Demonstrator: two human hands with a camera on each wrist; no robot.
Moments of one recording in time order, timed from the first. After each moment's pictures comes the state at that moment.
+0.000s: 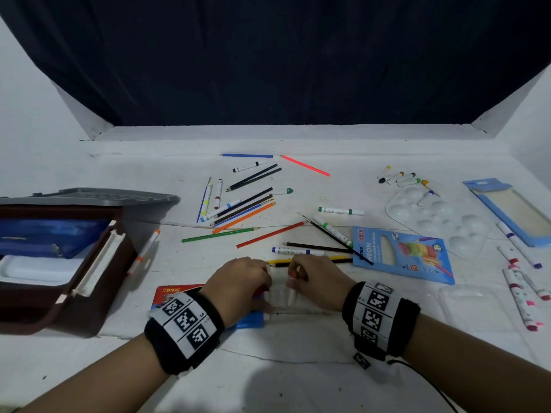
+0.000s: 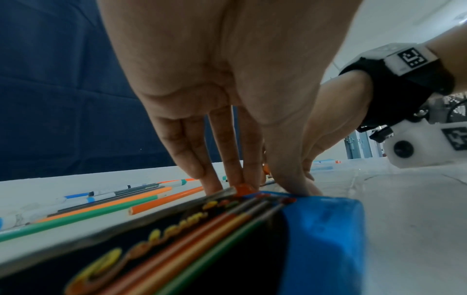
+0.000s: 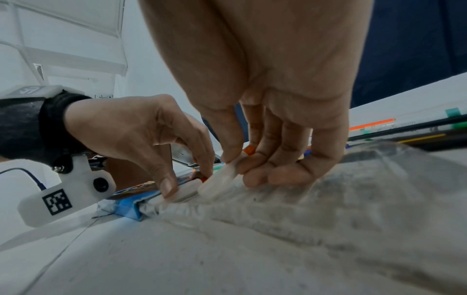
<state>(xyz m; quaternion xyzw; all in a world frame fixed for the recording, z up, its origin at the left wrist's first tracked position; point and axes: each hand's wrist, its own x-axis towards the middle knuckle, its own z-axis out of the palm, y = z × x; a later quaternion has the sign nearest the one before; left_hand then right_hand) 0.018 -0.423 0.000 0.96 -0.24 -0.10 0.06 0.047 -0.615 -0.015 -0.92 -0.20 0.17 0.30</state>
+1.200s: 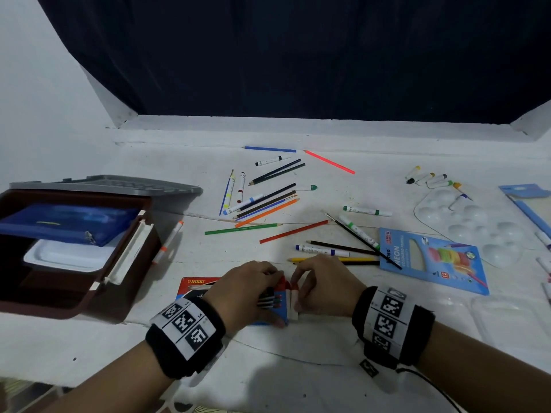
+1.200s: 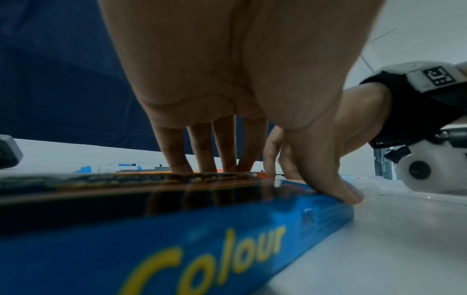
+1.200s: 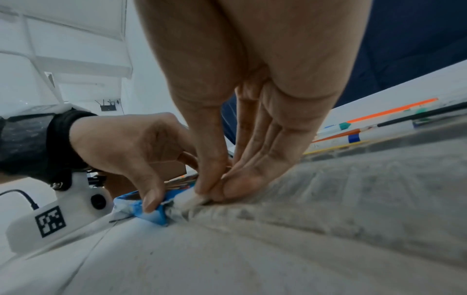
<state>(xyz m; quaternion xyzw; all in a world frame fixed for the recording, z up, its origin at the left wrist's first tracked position) 0.008 -0.389 -0.019 0.96 -0.20 -0.12 0.13 0.046 -0.585 -0.011 -0.90 -0.21 0.23 0.32</state>
